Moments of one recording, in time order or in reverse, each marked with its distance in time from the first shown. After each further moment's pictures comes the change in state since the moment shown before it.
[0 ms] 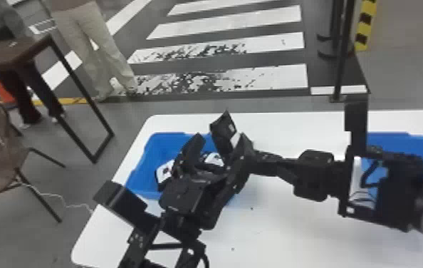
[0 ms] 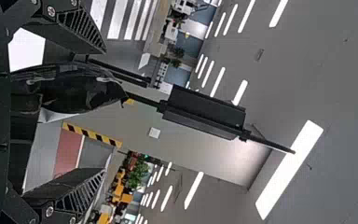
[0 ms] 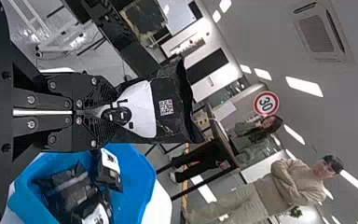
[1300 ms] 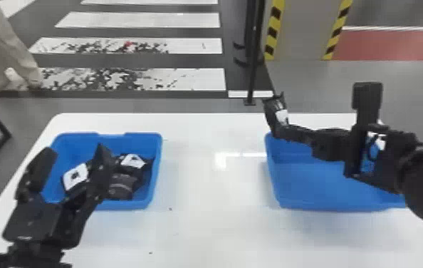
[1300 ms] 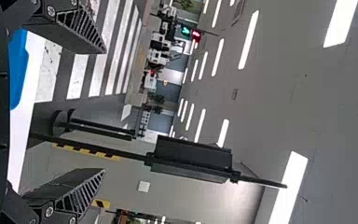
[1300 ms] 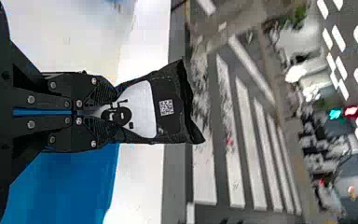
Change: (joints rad) left arm 0.062 -0.058 0.157 0.056 -0.056 -0.150 0.020; right arm 0.058 0.034 -0.508 0.021 0.390 0.248 -0.119
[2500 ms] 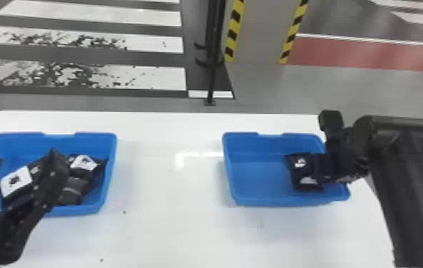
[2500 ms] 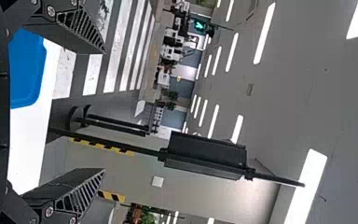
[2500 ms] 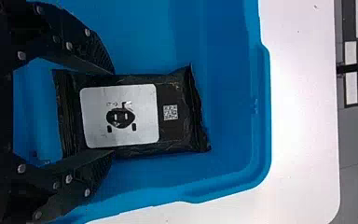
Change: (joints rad) left arm -0.005 0.006 0.000 -0.010 -0.005 0.077 -0.006; right arm -0.294 -0.010 -0.062 0.414 0.211 0.569 -0.426
